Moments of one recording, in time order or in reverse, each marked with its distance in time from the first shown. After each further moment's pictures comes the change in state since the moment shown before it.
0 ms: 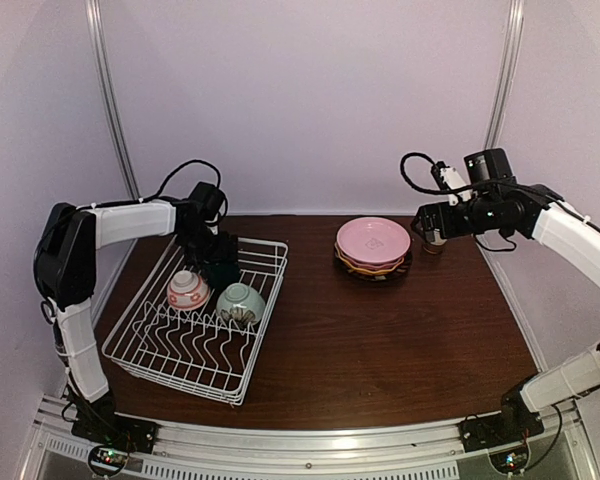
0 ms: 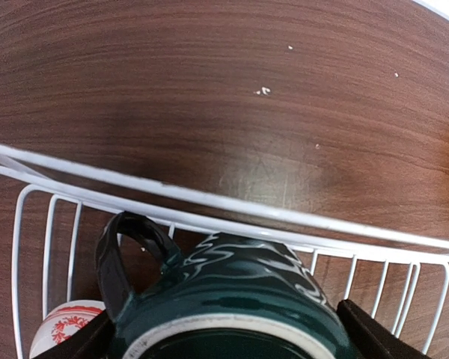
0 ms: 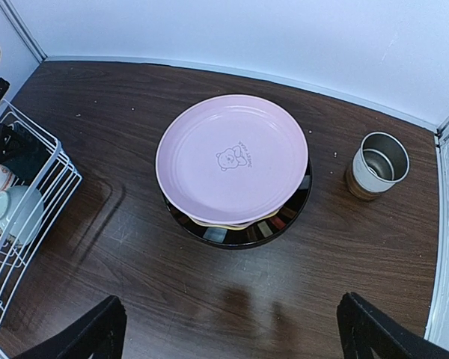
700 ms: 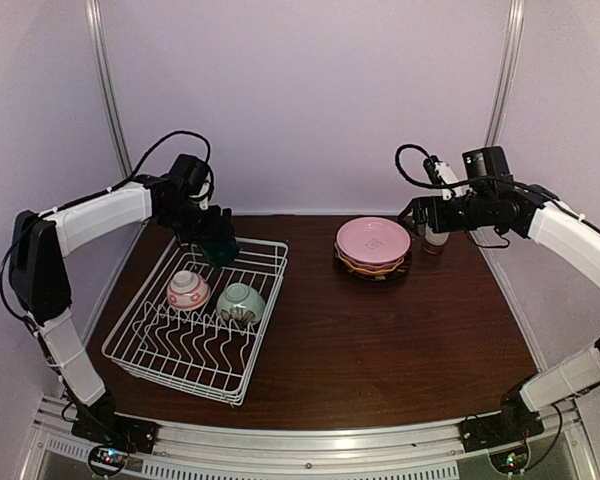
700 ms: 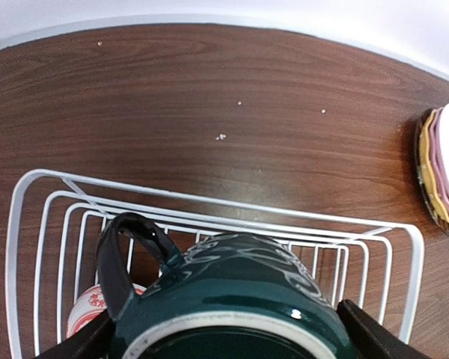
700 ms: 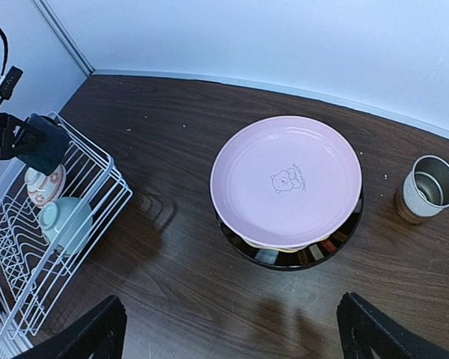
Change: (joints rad) left arm 0.000 -0.154 0.040 -0.072 0.029 0.040; right arm 0.000 0.023 0.000 0.078 -0.146 0.044
